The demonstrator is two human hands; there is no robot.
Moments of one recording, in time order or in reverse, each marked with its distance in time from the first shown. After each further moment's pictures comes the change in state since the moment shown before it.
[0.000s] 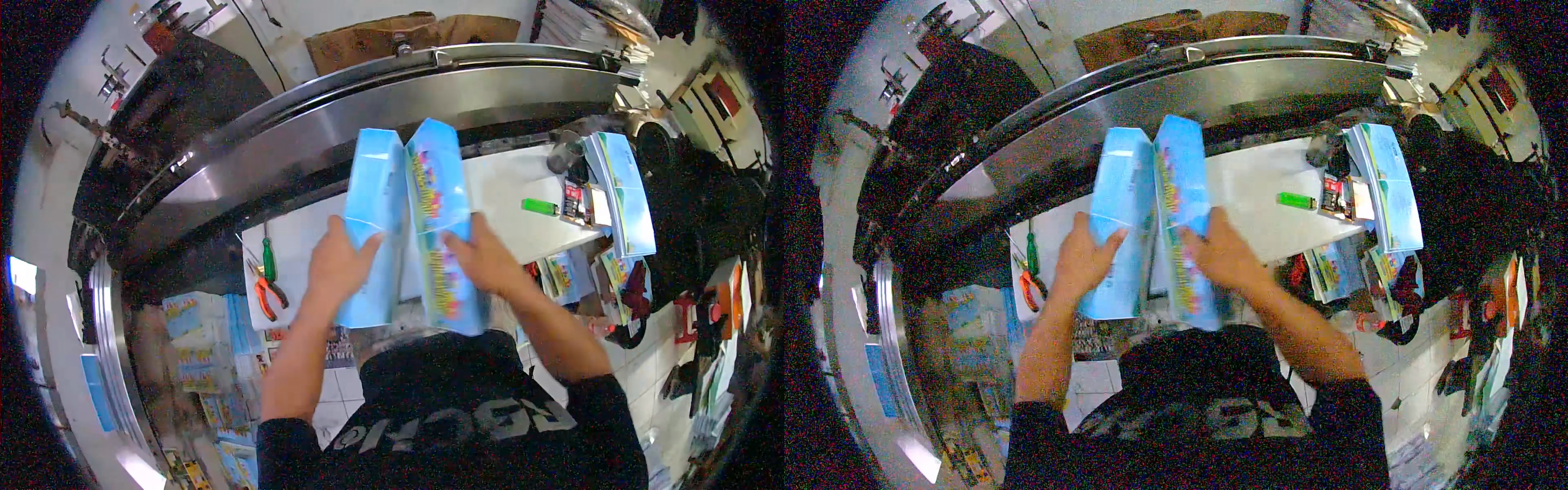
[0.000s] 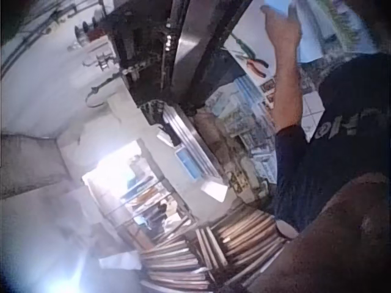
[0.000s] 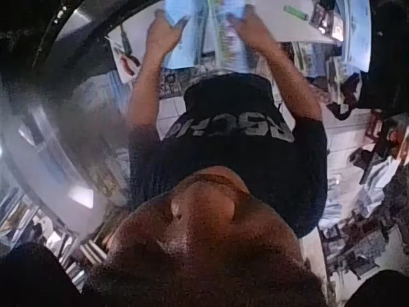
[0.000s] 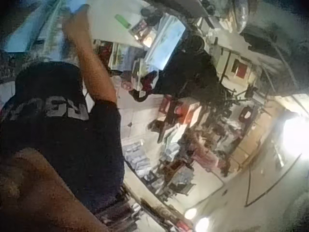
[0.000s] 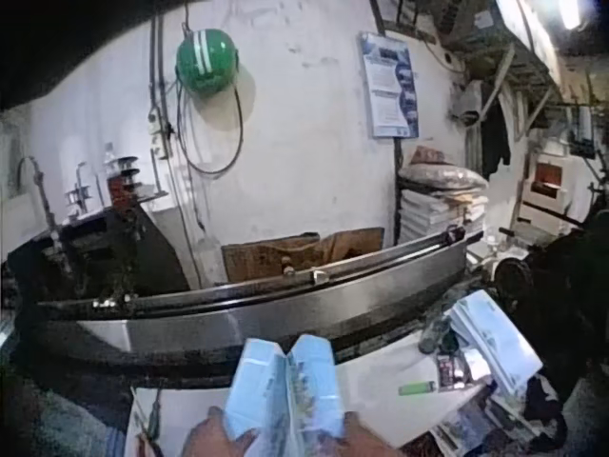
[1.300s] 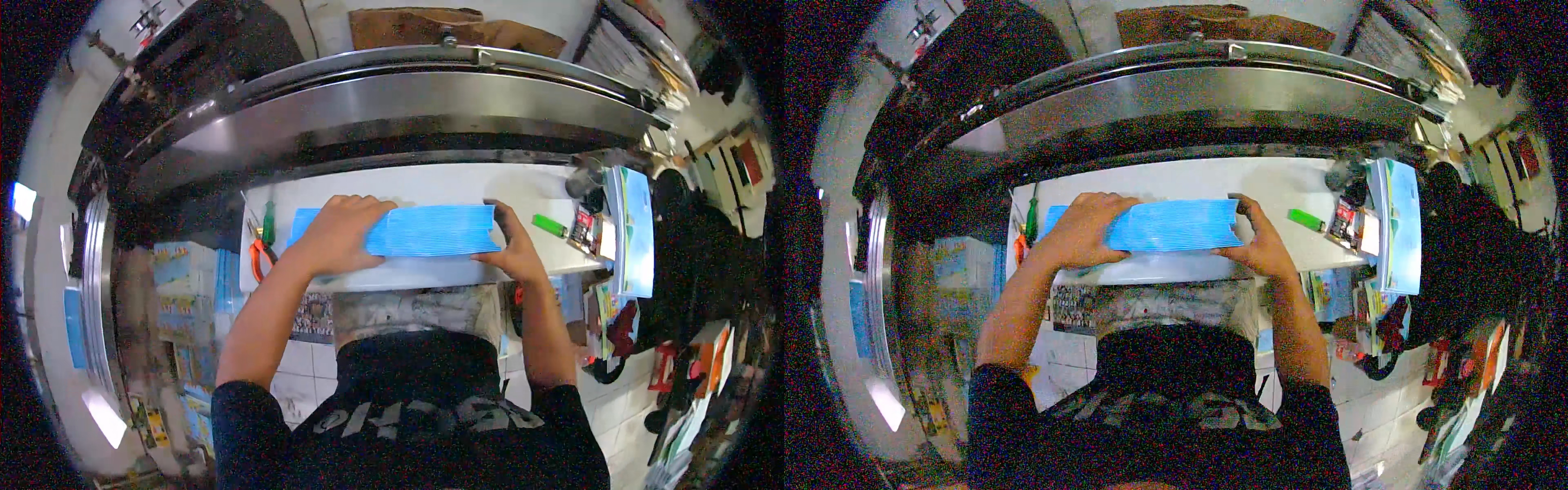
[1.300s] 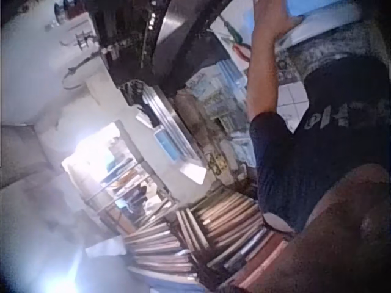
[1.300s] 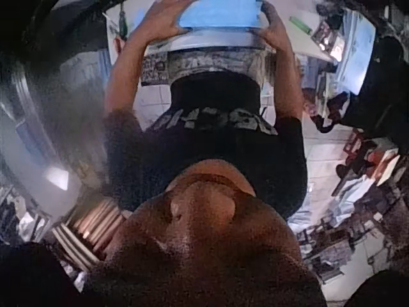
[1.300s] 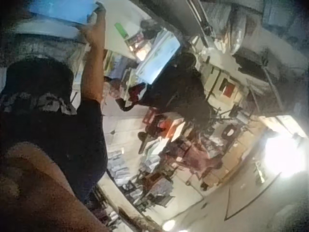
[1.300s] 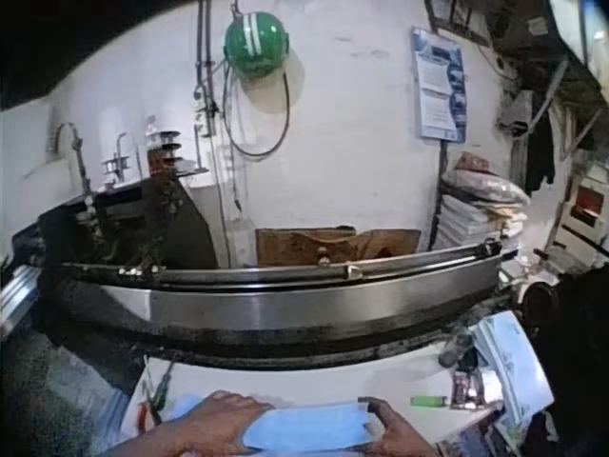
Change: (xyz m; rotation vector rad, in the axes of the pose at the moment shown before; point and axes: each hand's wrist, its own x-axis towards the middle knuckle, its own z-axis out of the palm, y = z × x) left_hand 0.011 -0.017 -0.022 0.278 -0.167 0.692; right_hand 0.046 0.076 -0.029 0.249 -0.134 -0.391
